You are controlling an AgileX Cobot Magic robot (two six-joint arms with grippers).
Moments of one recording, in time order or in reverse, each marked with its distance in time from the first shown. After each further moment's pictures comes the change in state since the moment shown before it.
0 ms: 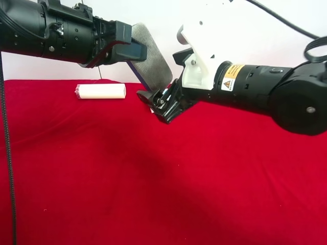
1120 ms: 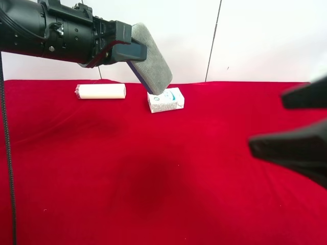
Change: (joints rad) left arm 0.000 0.000 0.000 0.000 -0.001 0.000; right arm 0.000 -0.768 0.000 0.125 1.158 0.191
